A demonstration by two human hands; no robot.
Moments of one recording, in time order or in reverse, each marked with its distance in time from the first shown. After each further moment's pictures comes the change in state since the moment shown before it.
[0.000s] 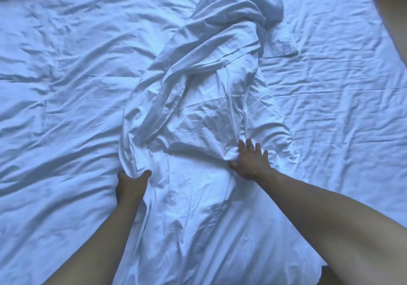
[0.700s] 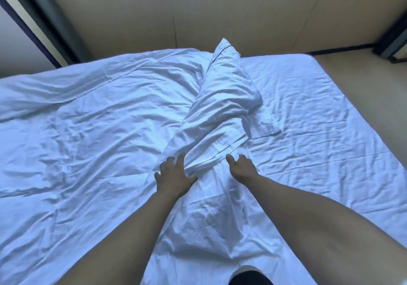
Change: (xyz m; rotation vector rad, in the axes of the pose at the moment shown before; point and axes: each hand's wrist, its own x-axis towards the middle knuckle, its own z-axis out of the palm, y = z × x) left_hand 0.007 0.329 0.011 0.697 -0.132 0.781; right_hand 0.090 -0.074 -0.244 0.680 0.186 0.183
